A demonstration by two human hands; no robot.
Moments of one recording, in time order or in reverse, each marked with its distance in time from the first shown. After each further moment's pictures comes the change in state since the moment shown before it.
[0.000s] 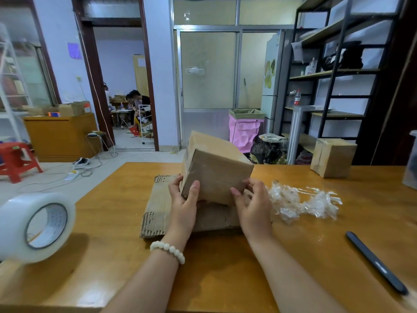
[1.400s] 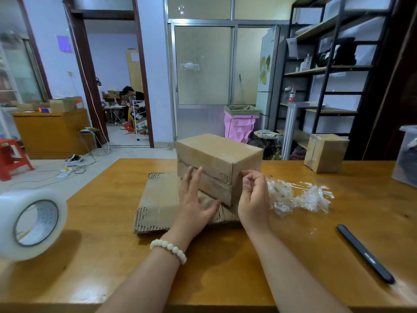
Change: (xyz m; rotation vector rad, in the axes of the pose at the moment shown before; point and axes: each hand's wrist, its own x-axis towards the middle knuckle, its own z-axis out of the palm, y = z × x) left_hand -0.005 -0.014 0.011 0.569 -0.204 0.350; right_hand 0.005 0.001 -0.004 0.144 0.023 0.105
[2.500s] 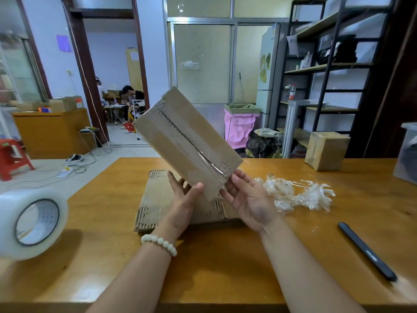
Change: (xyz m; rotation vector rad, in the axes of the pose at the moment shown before) left_hand 0.005 0.010 -0.018 -0.829 -0.071 -0.362; right_hand 0.014 -0.026 -0.013 1.194 -0.427 0.792
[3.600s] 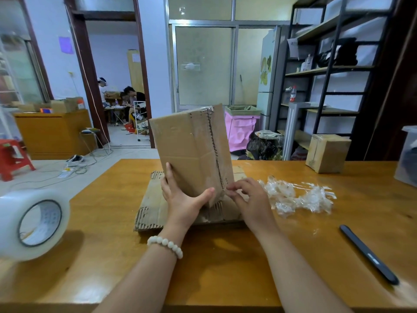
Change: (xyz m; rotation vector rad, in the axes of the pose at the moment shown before) left_hand 0.001 0.004 0.003 0.549 0.372 0.112; right_hand 0.003 0.012 -0.025 -1.456 0.177 -0.575
